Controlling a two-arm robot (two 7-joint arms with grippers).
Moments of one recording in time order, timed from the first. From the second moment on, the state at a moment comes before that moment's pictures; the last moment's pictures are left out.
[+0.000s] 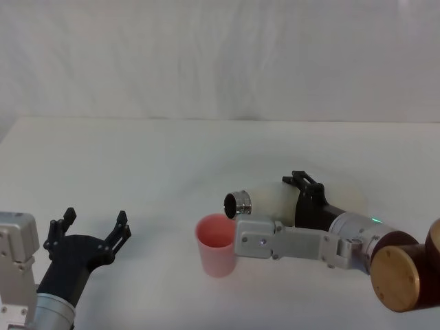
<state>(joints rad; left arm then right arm) 0.27 0.24 0.04 -1.85 -0.25 -0.02 -0.02 0.39 0.46 -0.73 -1.82 -0.76 0.49 0.57</state>
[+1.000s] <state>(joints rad) 0.27 0.24 0.04 -1.85 -0.25 -0.02 -0.02 0.38 0.43 -0.73 -1.82 -0.91 0.47 0.63</state>
